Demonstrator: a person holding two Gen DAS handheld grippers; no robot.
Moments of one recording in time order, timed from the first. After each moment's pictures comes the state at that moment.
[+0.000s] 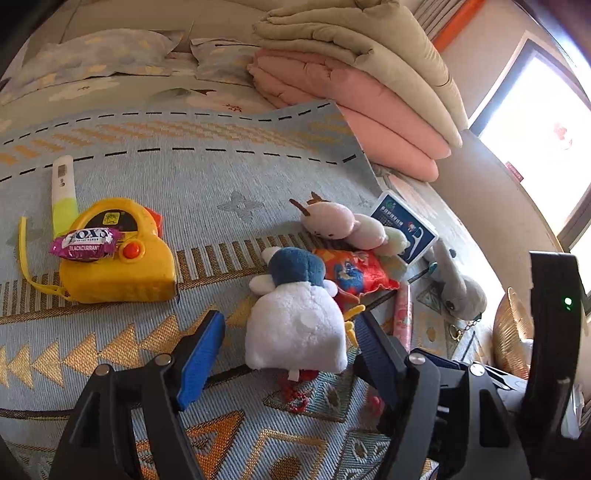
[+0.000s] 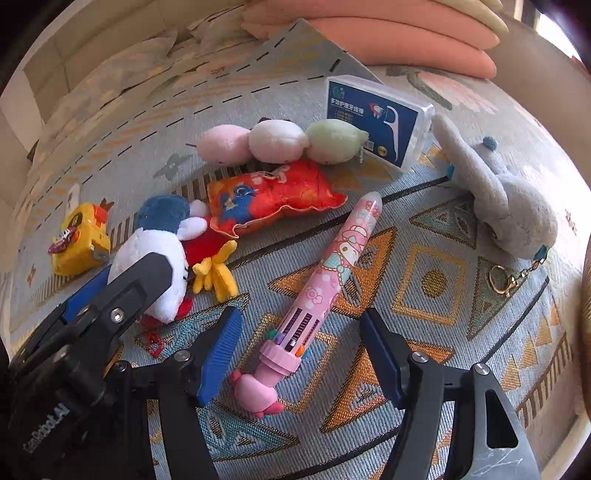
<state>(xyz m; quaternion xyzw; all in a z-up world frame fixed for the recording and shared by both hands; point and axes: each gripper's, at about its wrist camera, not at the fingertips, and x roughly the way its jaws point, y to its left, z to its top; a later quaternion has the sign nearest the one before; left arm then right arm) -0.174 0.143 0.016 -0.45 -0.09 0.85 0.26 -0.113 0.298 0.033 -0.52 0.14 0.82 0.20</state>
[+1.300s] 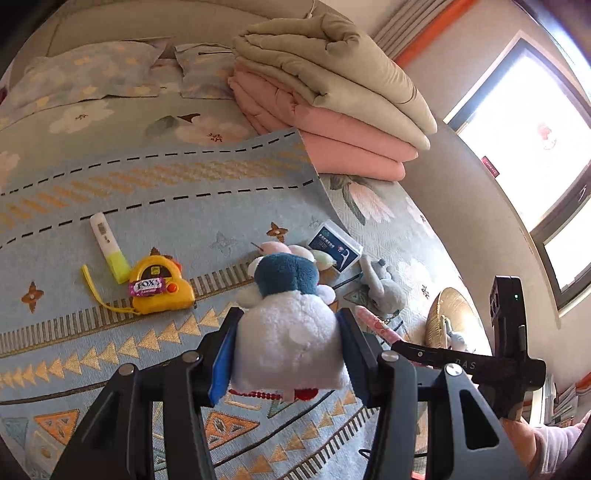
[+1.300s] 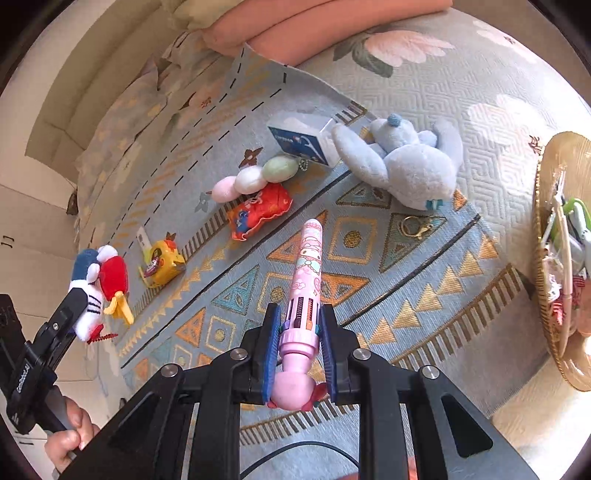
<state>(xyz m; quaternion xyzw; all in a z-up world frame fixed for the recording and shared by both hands) -0.152 0.118 0.183 -0.49 -0.09 0.81 0.30 -0.030 0.391 0.142 -0.54 0.36 0.75 0.13</state>
